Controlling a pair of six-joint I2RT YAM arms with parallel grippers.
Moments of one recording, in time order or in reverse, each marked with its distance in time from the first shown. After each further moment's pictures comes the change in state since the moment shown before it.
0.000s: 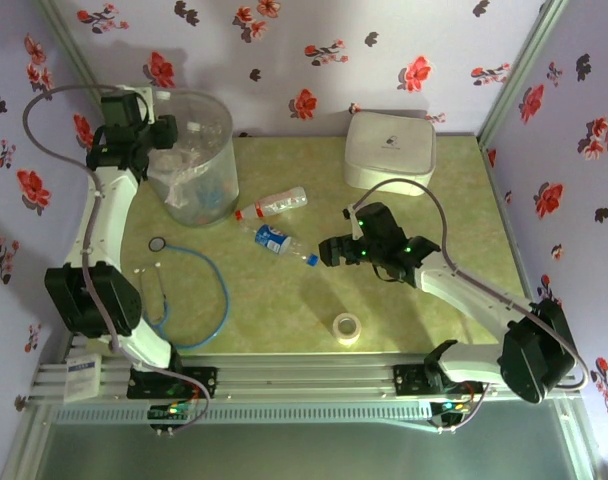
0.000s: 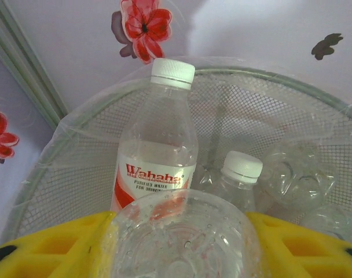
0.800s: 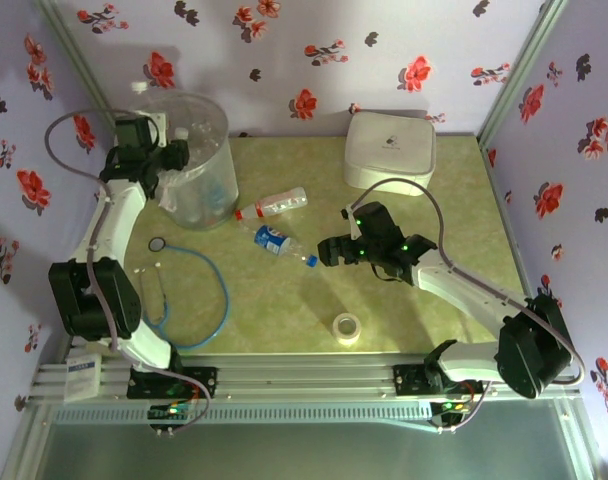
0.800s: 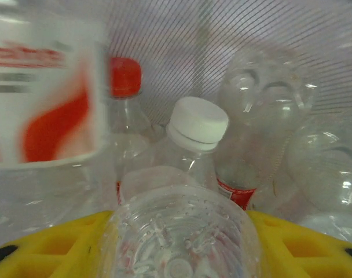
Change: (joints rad) left arm 0.001 -0.011 -0.211 0.089 0.086 0.010; right arm 0.000 0.026 0.008 0.000 0.000 0.000
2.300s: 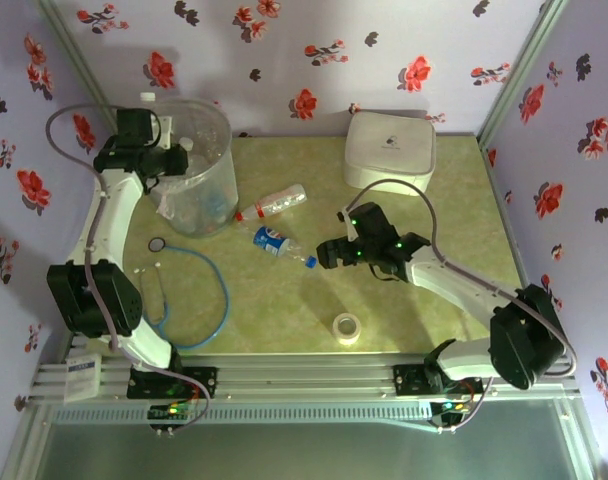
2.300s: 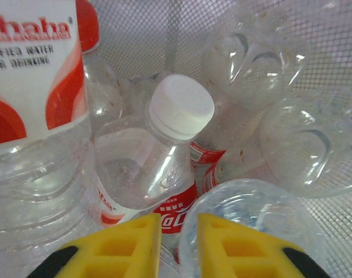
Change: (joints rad) left arm -0.021 0.015 0.192 -0.353 0.062 -0.018; right arm 0.000 0.072 0.011 0.000 0.000 -0.053
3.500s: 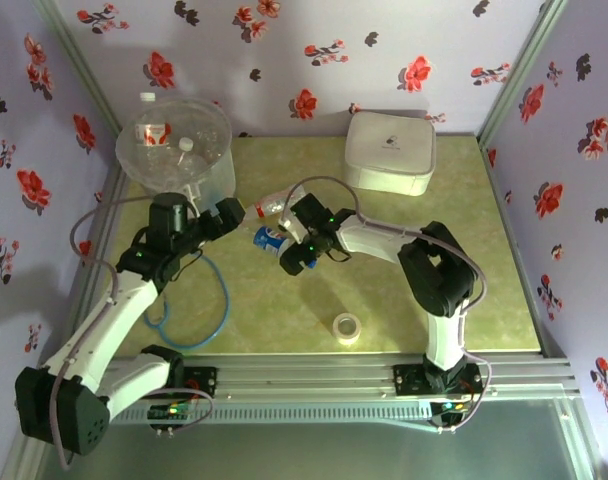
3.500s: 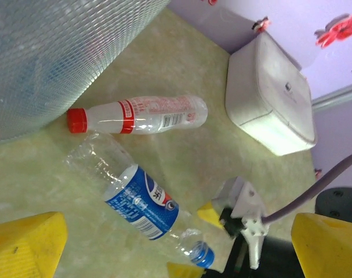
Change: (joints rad) left arm -0.325 -0.619 -0.821 0.447 0.034 -0.729; right arm 0.117 0.572 0.415 -0.084 -0.088 -0.355
